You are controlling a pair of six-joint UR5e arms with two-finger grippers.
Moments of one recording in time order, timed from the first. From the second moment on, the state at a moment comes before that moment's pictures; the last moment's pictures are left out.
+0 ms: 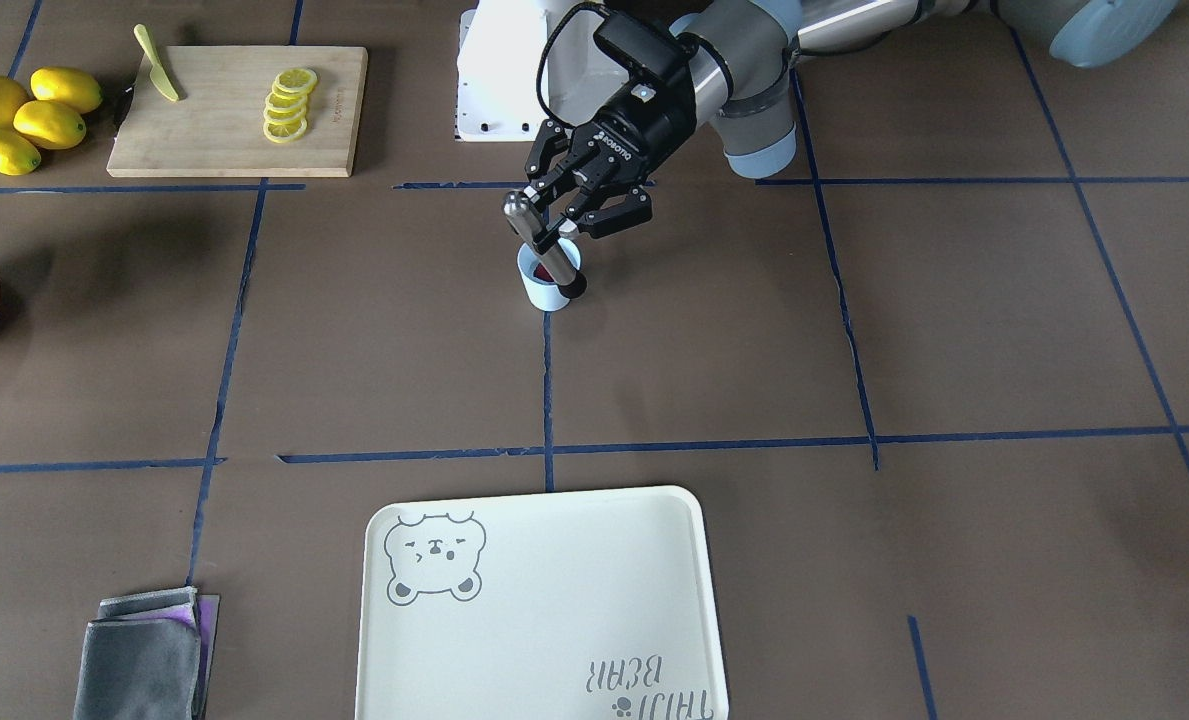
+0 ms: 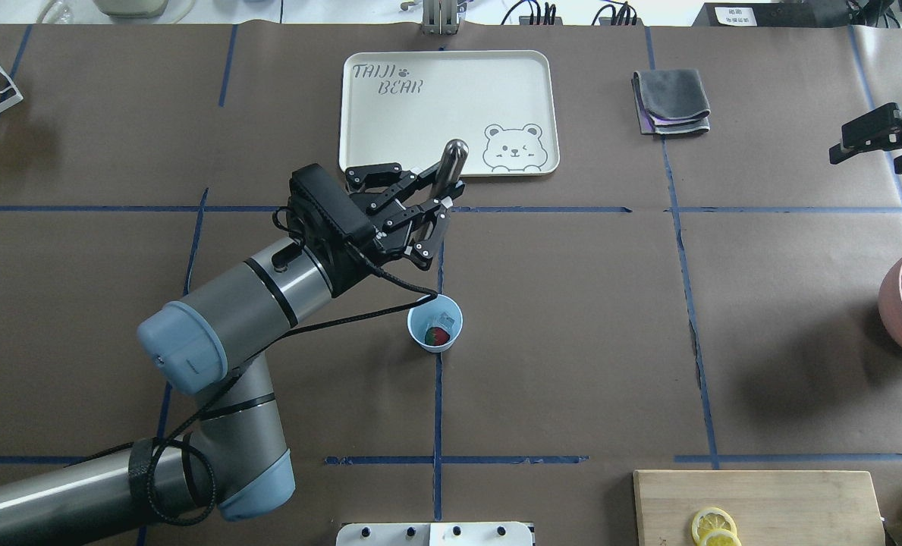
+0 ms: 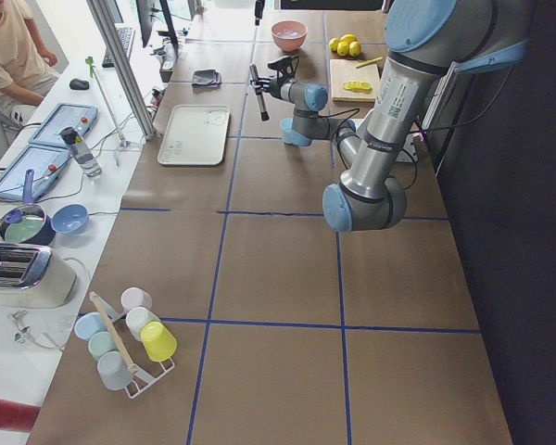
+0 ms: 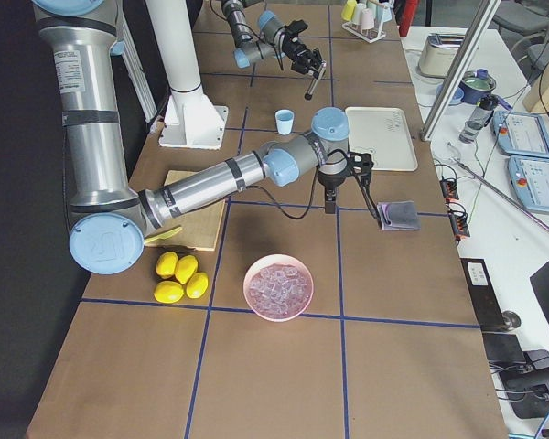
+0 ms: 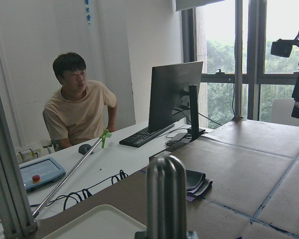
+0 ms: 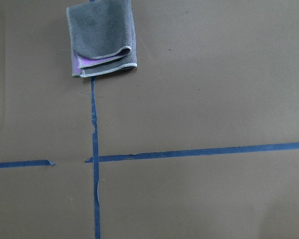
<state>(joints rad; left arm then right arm) -0.45 -2.12 -1.64 -2.79 -1.20 -0.37 1.25 -1.48 1.89 -1.42 2.31 0.70</state>
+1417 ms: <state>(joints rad) -1.04 -1.59 -1.64 -2.22 -2.02 -0.63 1.25 -1.50 1.88 -1.41 2.31 0.70</state>
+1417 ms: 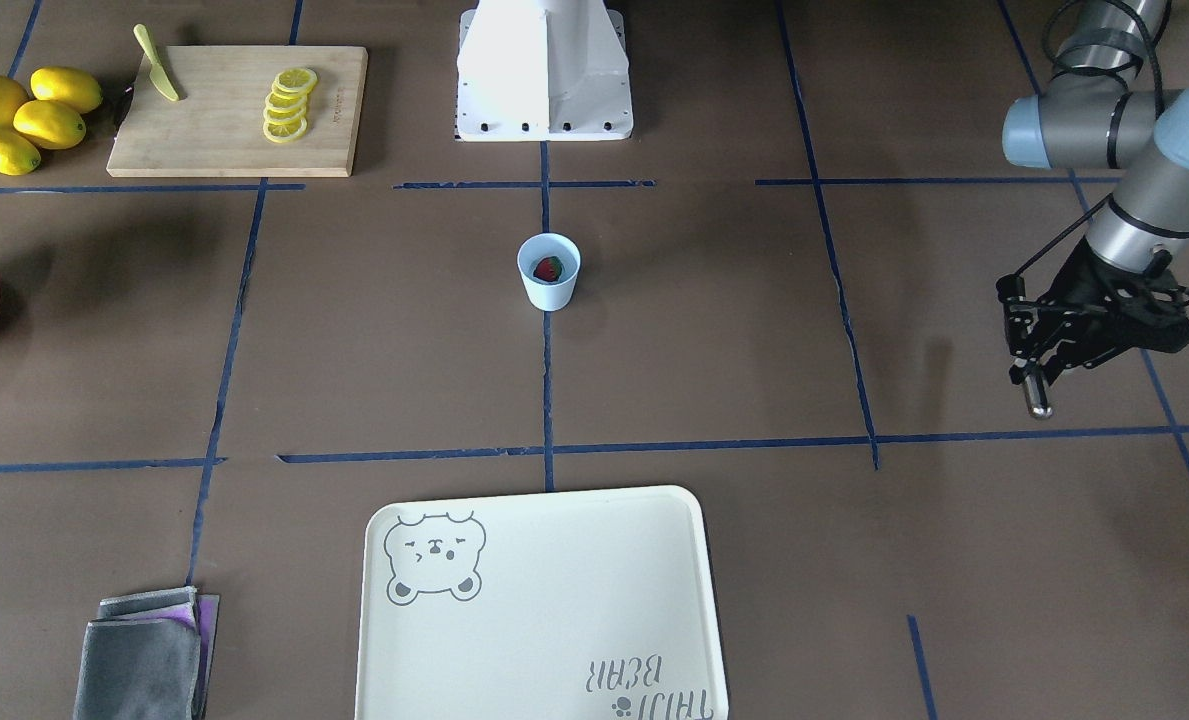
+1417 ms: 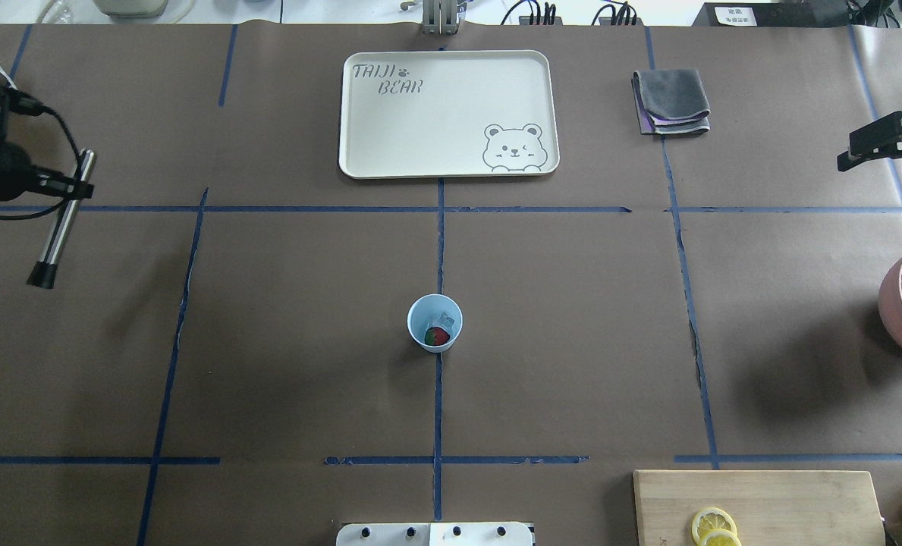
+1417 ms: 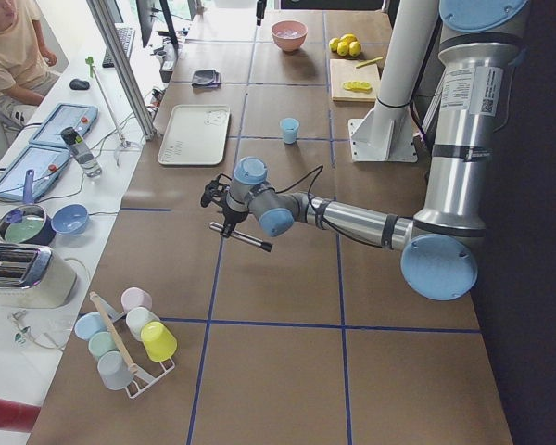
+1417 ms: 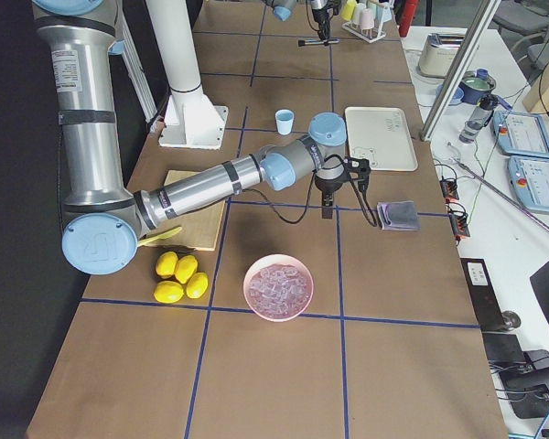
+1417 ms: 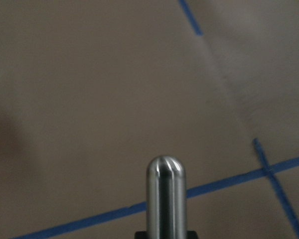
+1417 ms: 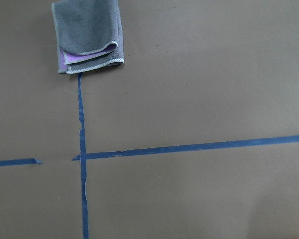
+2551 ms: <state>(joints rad) -1.07 -1.51 -1.52 -2.10 -2.06 -0.63 1.25 -1.50 1.86 -1.41 2.31 0.70</state>
